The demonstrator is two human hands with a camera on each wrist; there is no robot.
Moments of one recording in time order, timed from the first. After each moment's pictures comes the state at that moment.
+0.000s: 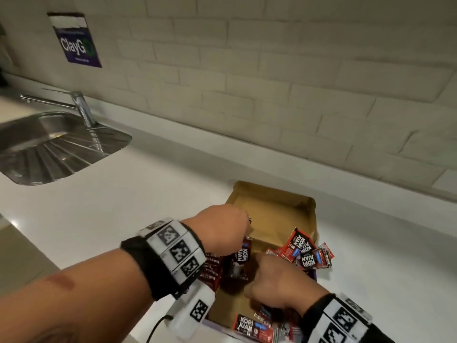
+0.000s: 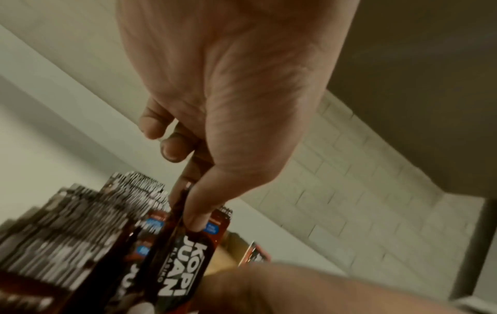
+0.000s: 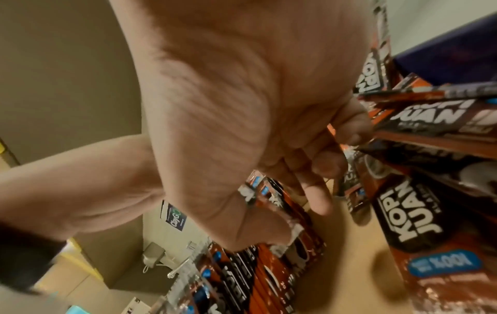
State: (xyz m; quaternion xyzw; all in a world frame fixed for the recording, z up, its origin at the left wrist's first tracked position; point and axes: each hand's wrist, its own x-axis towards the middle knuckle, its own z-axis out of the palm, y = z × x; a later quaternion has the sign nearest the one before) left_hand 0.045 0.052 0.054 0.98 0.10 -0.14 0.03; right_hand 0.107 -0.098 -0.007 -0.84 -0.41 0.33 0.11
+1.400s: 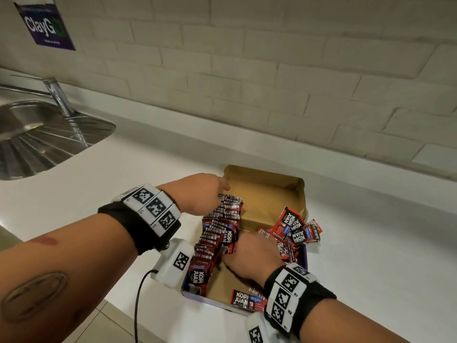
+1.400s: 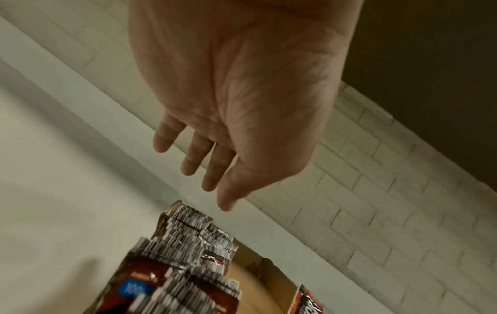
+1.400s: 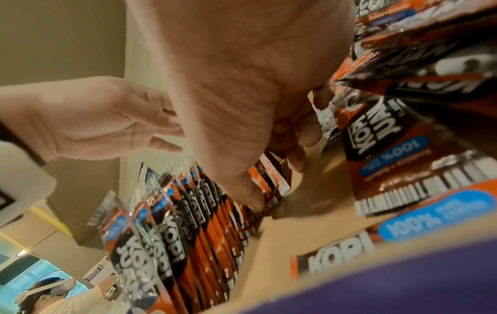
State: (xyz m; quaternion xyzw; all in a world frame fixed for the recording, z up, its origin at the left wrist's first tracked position) left_hand 0.050 0.101 0.056 0.97 0.15 -0.13 0.12; right_hand 0.098 -0.065 -0.067 -0.89 -0.42 0.16 0.07
